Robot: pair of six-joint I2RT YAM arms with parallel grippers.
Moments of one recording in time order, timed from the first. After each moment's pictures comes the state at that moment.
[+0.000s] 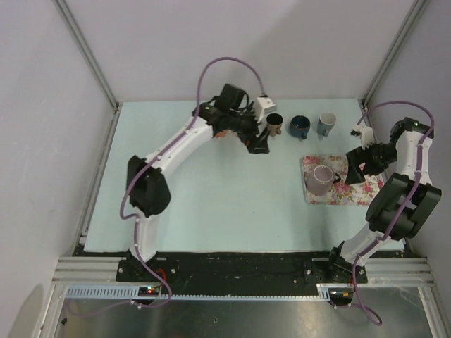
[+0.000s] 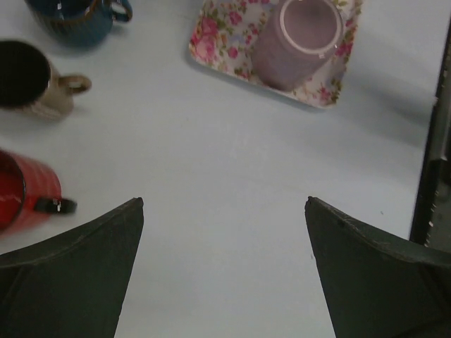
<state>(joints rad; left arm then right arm) -0.61 2.00 1.96 -0.71 0.64 0.29 -0.47 1.68 1.51 -1.33 -0.50 -1.01</state>
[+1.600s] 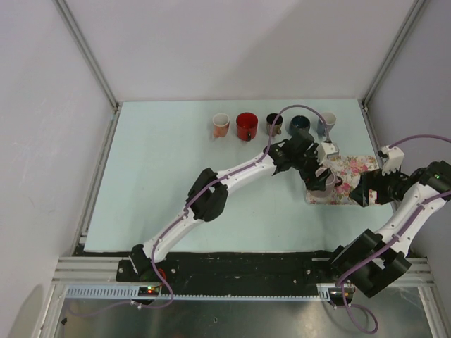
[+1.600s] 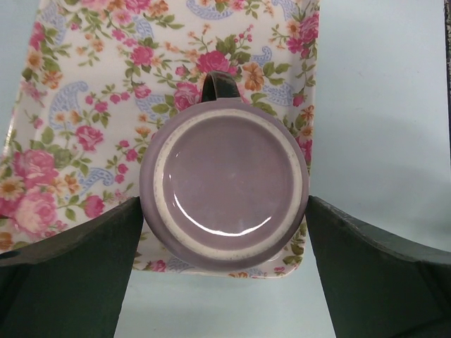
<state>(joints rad) -0.98 2.63 2.44 -0.40 0.54 0.12 -0.82 1.14 1.11 -1.28 -0.82 -1.03</state>
